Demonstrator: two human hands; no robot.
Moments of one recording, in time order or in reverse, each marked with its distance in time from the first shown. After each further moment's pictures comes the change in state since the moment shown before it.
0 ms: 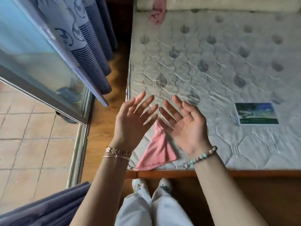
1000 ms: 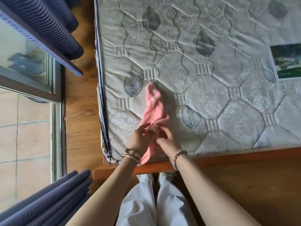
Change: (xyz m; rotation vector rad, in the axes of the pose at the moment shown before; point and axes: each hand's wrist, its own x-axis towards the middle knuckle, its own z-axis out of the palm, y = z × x) left_hand 0.166 -0.268 -0.251 1.197 0.301 -0.166; right_hand 0.161 0.211 -0.293 -0.985 0.456 0.258
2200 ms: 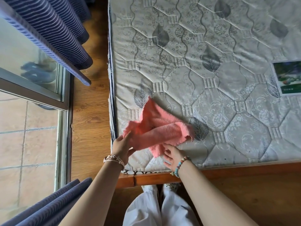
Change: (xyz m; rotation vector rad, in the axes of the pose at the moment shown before) left_hand 0.020 -0.017 -0.081 -0.678 0.141 -0.472; right_hand 0.008 -0.007 0.016 0.513 -0.070 0.567
